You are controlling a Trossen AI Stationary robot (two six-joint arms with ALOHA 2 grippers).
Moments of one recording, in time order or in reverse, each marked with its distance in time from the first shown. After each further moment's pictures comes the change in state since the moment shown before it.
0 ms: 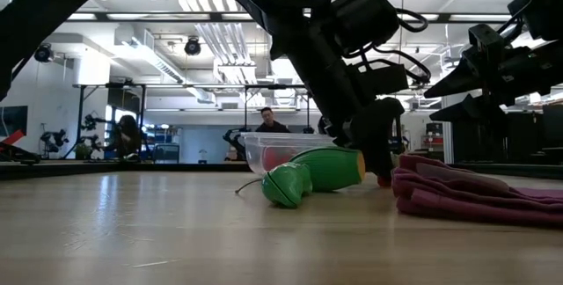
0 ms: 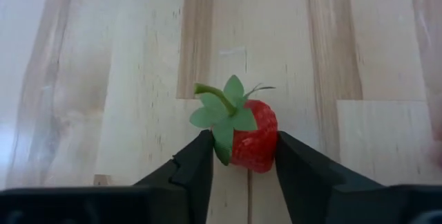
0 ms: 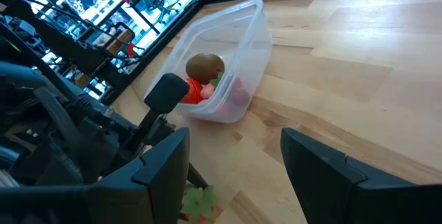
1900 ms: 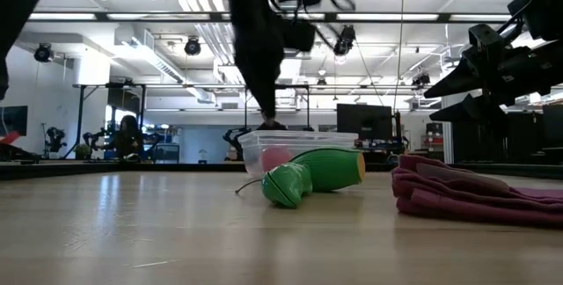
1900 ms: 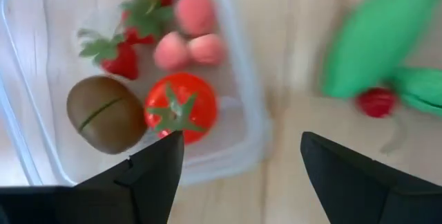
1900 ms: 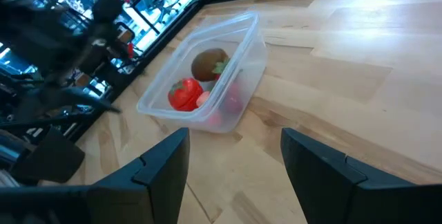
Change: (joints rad) left arm 0.072 -0.370 -0.142 -0.574 0.008 0.003; right arm 0.000 0.000 0.000 0.000 0.000 0.000
